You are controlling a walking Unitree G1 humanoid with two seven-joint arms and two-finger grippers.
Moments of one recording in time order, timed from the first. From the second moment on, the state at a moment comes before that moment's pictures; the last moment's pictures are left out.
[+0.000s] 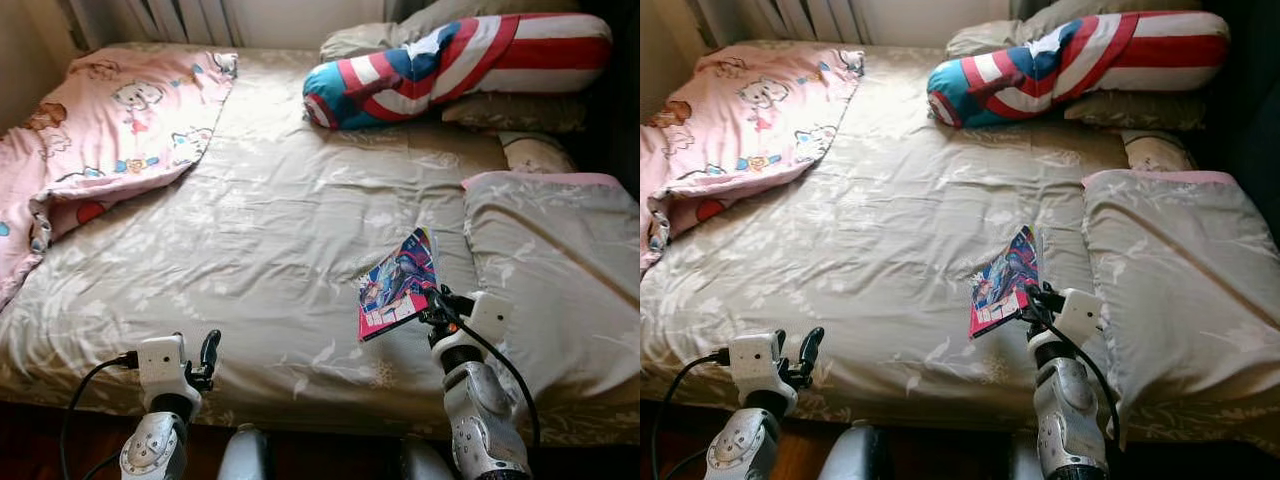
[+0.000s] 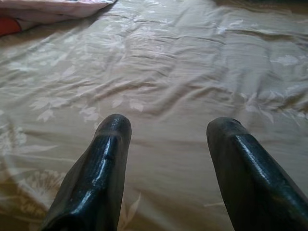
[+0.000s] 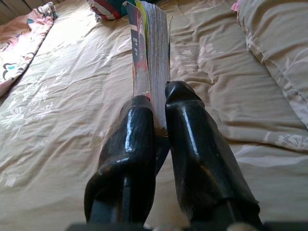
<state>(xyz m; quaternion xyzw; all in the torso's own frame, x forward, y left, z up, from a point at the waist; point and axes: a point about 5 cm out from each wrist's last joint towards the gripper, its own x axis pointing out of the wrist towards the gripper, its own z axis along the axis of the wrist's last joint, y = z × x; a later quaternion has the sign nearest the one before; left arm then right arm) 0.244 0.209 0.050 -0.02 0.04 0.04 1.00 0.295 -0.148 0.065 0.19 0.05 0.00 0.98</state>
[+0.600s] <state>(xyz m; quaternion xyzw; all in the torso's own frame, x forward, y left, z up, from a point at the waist) 0.243 0.207 0.051 -0.02 0.04 0.03 1.00 0.295 -0.147 0.061 0.20 0.05 0.00 0.98</state>
